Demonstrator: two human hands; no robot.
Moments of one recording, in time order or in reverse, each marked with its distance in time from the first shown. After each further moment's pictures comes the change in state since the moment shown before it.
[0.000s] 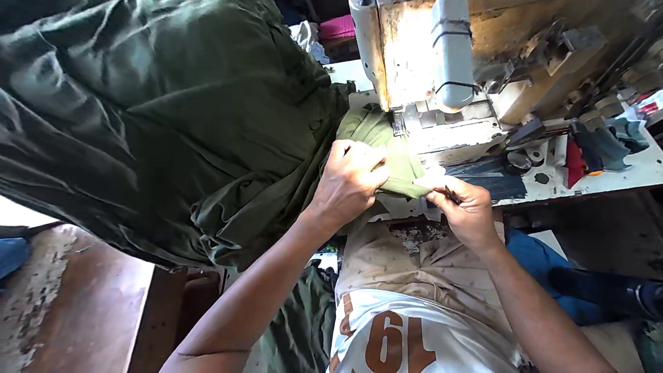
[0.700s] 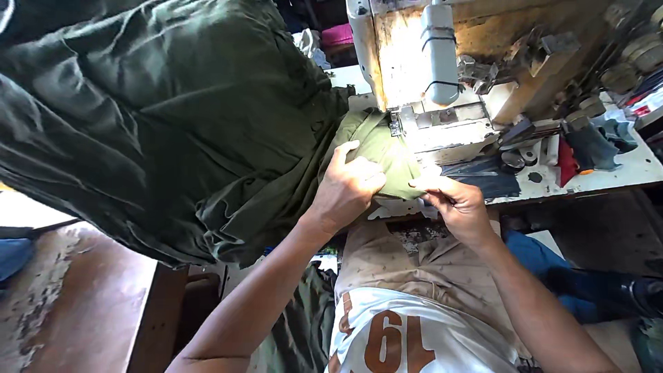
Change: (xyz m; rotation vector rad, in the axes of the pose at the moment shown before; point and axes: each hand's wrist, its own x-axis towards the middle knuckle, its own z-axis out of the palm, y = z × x) left_hand -0.011 0.010 0.000 -0.030 0.016 0.037; right_hand -0.003 0.002 -0.005 -0.100 -0.089 -0.129
